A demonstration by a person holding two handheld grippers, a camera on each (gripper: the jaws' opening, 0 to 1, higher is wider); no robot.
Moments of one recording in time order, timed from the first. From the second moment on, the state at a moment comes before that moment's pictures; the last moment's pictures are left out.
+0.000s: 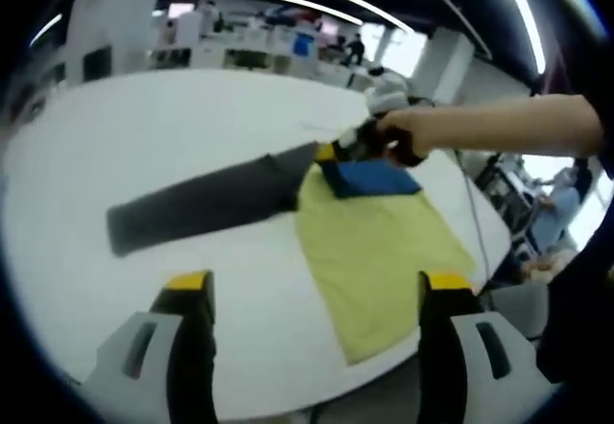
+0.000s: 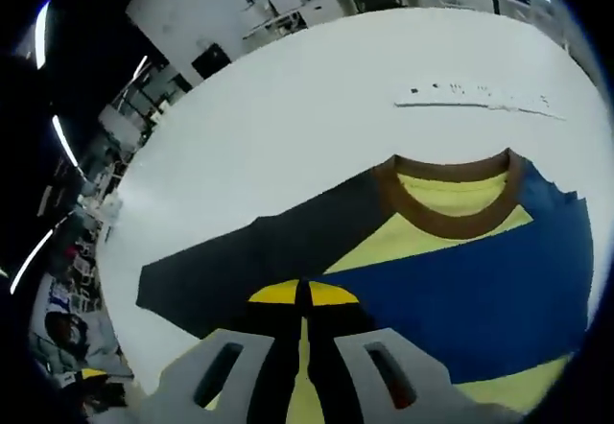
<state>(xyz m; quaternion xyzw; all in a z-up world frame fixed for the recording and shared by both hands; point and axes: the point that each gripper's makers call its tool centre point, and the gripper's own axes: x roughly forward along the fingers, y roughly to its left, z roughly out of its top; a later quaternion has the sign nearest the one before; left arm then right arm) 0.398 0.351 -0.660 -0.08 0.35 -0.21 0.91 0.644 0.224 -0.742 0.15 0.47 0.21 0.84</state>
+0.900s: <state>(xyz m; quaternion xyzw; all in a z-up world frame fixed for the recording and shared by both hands) 0.402 0.354 -0.677 -0.09 0.36 -0.20 0.90 0.650 0.240 -0.779 0.16 0.48 0.20 0.84</state>
